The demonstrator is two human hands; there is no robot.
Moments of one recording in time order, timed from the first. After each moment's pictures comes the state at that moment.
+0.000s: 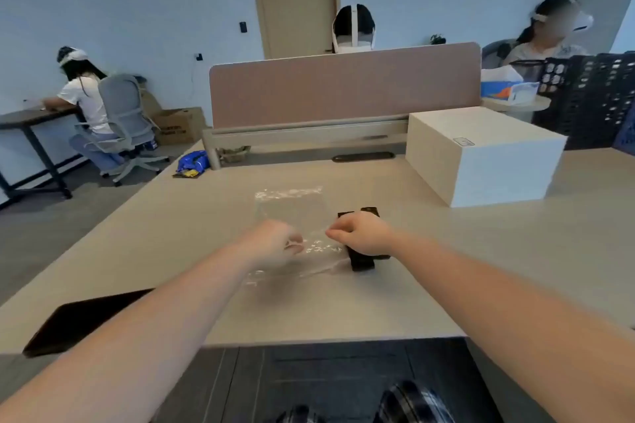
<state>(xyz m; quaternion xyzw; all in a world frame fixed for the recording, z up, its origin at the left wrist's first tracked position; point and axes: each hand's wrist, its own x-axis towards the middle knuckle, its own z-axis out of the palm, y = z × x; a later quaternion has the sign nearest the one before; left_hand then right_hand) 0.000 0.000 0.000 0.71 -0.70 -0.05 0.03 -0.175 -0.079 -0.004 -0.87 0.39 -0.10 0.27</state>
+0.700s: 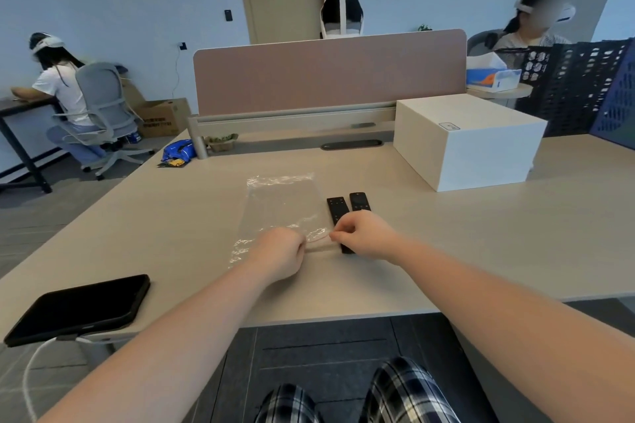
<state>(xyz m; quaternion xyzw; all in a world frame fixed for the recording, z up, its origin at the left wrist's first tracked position) -0.025 0.005 -0.048 0.72 -0.69 0.01 0.04 -0.195 -0.060 -0.030 -0.83 0.43 -0.17 0.32</state>
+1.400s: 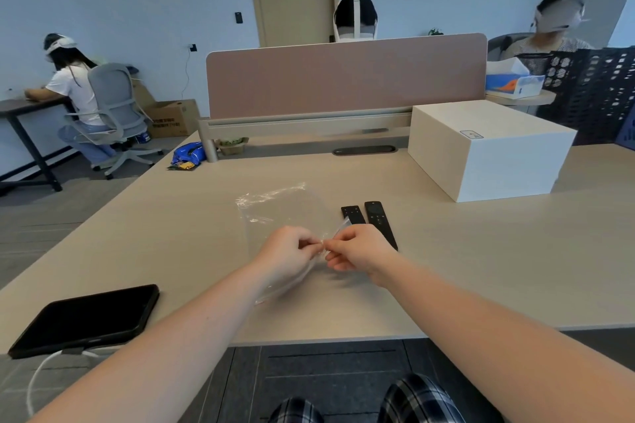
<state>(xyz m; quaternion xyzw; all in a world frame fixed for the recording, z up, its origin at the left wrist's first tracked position) -0.009 -0.006 -0.045 0.71 -0.62 -0.16 0.29 -0.155 -0.049 -0.035 -0.62 0.45 -0.25 0.59</state>
